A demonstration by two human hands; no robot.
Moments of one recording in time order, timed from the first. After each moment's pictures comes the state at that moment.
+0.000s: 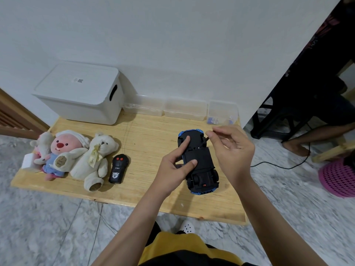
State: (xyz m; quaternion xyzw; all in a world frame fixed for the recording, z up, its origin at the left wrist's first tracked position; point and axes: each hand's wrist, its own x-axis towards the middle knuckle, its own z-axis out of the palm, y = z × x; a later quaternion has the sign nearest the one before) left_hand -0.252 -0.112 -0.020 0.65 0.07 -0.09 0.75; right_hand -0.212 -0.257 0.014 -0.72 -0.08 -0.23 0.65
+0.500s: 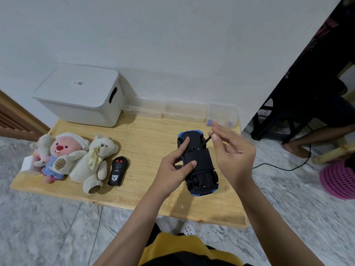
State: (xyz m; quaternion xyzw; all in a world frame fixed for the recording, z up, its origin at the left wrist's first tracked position) left_hand -0.248 -0.113 -0.018 0.66 0.07 -0.09 0.74; right_hand -0.215 -0.261 0.013 -0.74 -0.09 -0.22 0.63
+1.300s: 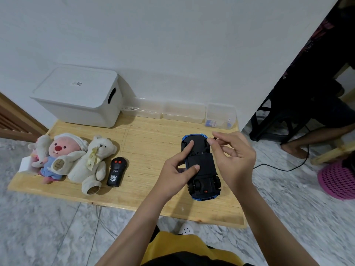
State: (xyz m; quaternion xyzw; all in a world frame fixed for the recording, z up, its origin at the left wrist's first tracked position) left_hand -0.253 -0.120 -0.015 0.67 0.05 -0.11 0.73; right_hand -0.223 -0.265 0.015 -0.75 -0.09 -0.24 0.61
